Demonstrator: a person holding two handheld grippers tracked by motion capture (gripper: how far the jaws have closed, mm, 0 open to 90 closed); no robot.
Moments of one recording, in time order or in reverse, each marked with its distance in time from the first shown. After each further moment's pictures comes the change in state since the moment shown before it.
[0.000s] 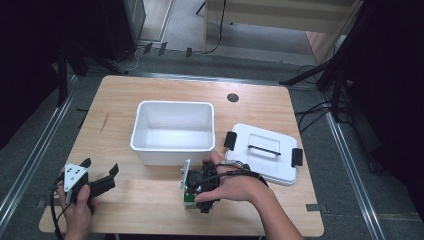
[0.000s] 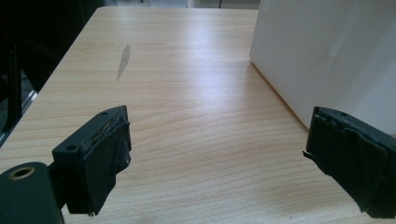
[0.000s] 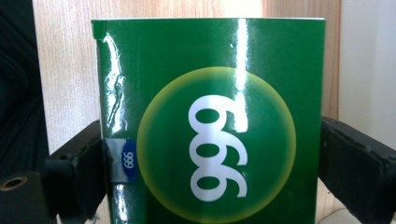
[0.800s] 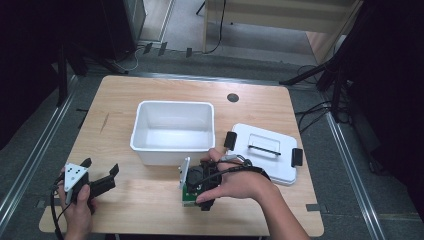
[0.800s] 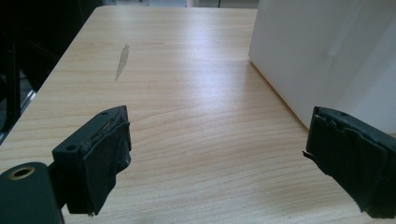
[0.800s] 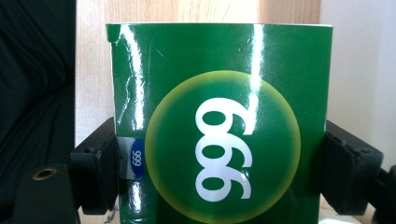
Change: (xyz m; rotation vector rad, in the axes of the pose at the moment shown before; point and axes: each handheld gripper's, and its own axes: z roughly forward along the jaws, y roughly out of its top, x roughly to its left) left arm 0.000 0.000 0.000 0.003 -0.003 0.002; right arm 0.003 0.007 -0.034 -0.048 -0.002 -0.073
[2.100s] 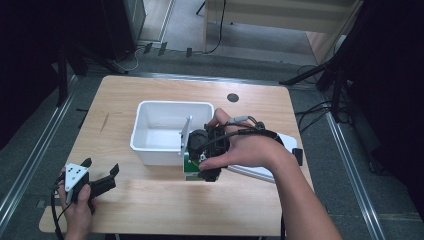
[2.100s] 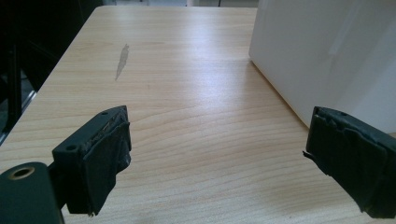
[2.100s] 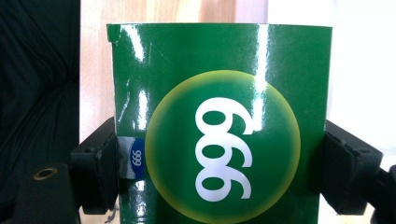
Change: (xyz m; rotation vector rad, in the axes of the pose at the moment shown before) left arm -0.001 0.000 0.001 -0.001 0.005 0.002; right arm -0.041 0.021 -0.102 0.015 -0.045 -0.005
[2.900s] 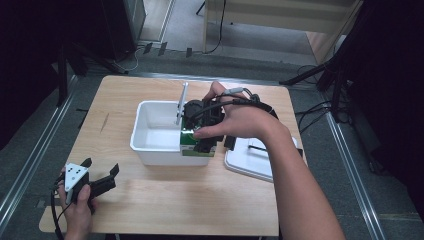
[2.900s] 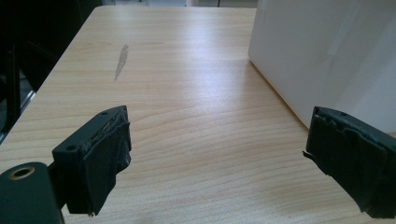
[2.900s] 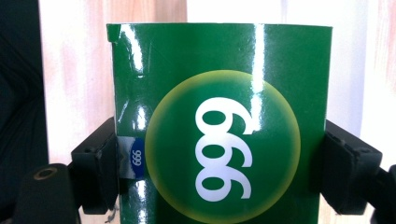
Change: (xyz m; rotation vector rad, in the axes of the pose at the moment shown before) left arm 0.001 0.000 0.000 0.002 -0.005 0.003; right arm -0.053 0.014 -0.013 0.015 -0.019 0.052
